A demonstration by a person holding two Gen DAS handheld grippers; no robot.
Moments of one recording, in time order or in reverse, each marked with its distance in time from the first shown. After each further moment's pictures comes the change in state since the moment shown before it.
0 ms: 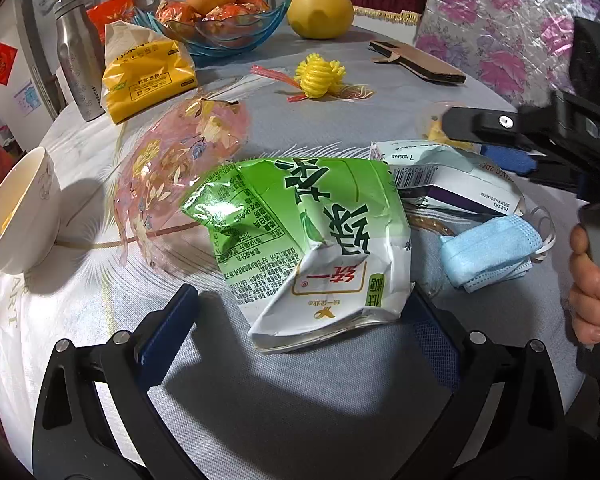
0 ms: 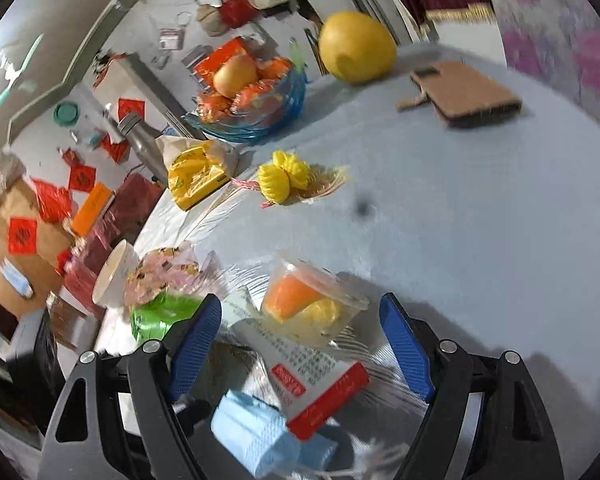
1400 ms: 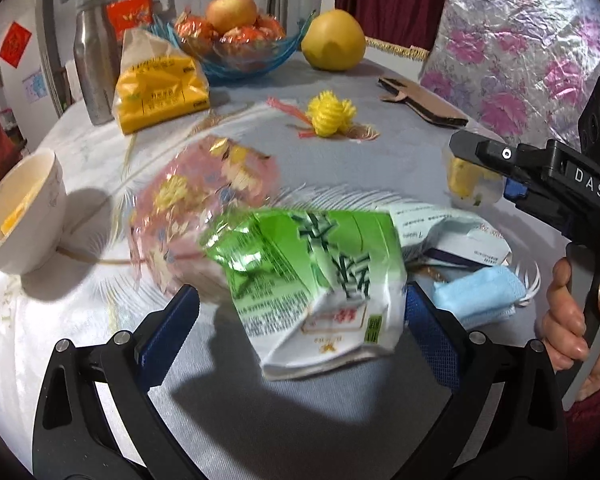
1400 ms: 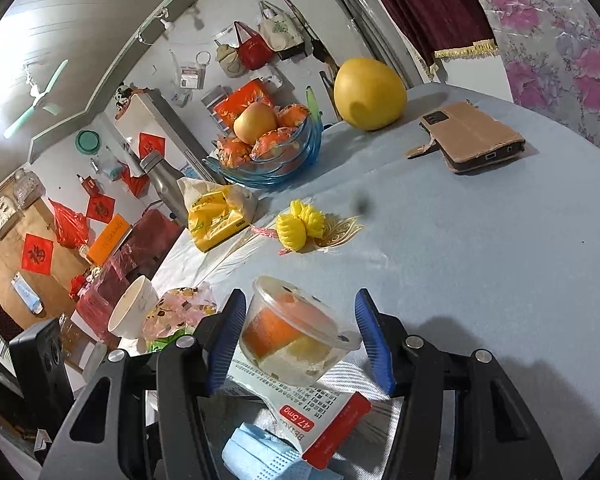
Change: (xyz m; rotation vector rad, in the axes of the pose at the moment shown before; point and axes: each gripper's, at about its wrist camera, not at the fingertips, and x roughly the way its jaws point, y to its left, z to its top) left arm -0.010 0.009 0.011 -0.084 -0.097 -0.033; right arm -0.020 0.002 -0.001 -0.060 -0.186 0.056
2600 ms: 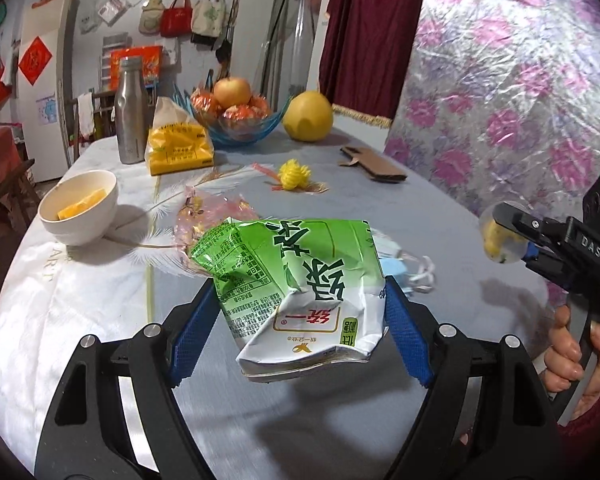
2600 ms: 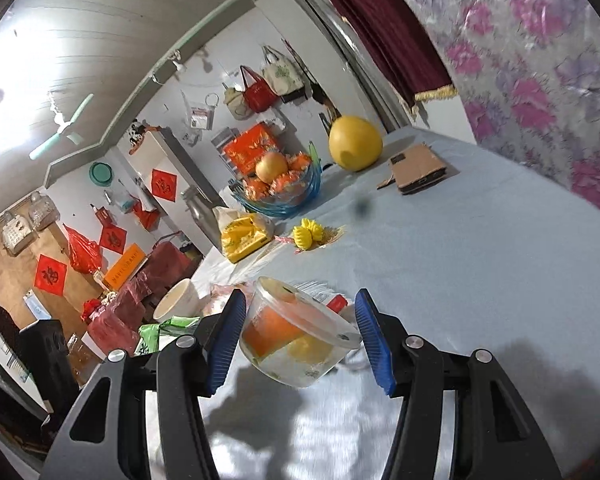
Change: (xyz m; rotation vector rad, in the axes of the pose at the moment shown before) left arm -0.118 -0.024 -0.057 -0.039 -0.263 -0.061; right arm -0.166 0.010 -0.064 0.010 -0.177 0.016
